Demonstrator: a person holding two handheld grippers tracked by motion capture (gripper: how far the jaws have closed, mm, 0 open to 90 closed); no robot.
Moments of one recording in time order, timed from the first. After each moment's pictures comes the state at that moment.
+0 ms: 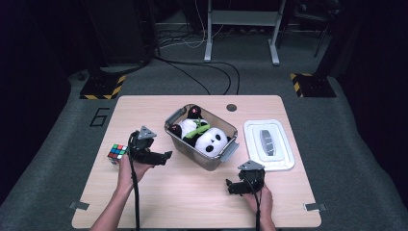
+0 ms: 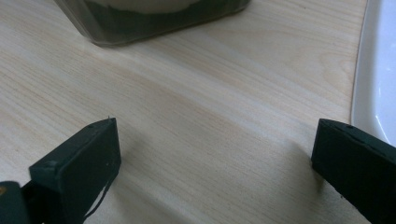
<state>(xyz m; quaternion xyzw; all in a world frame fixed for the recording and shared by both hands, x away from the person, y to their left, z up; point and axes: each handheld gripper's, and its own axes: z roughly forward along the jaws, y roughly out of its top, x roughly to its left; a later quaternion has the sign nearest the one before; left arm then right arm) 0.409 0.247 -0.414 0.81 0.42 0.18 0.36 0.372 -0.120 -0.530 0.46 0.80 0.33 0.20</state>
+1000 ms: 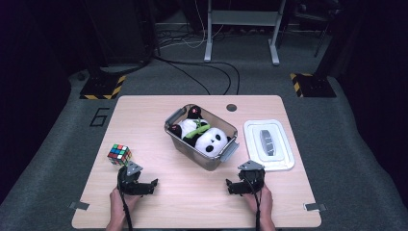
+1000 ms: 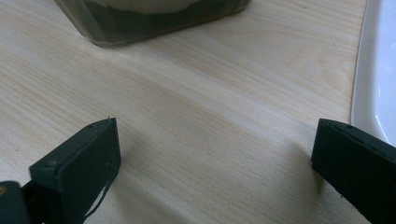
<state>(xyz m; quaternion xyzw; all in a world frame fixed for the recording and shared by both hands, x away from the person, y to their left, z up) 0.362 0.295 -0.531 0.78 0.48 0.21 0.33 0.372 -0.120 -0.530 0.47 0.79 0.34 0.20</state>
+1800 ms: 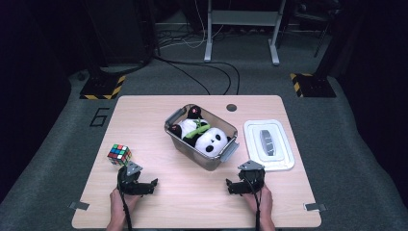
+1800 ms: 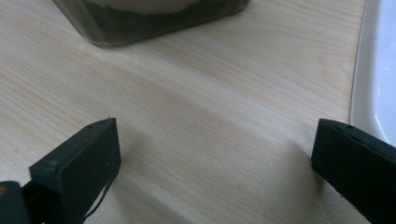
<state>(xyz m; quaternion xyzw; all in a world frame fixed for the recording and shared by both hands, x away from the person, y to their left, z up) 0.362 0.295 -0.530 0.78 0.49 0.21 0.33 0.372 -0.120 -0.530 0.47 0.79 0.34 0.20</state>
